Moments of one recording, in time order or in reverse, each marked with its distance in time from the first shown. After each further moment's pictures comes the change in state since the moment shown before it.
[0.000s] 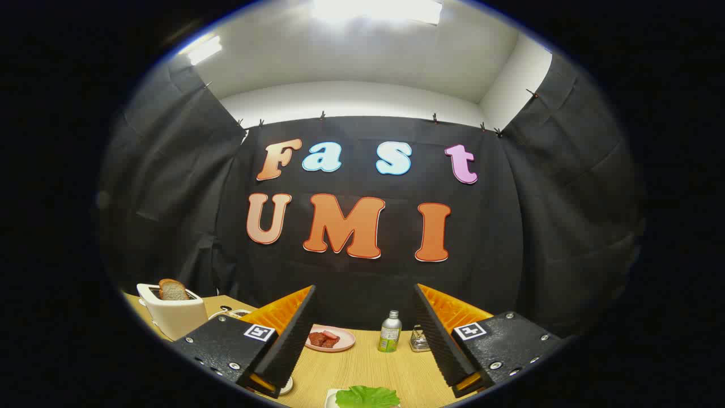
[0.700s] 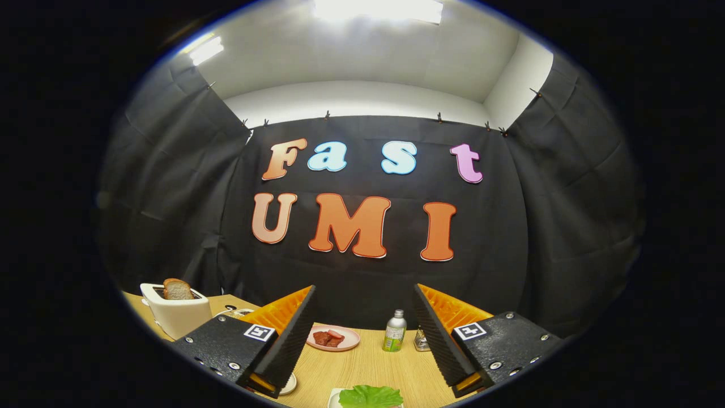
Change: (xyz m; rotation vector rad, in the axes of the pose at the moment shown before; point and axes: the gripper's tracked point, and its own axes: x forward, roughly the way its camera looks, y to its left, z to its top) arm -0.001 0.006 -0.004 0.002 0.012 0.026
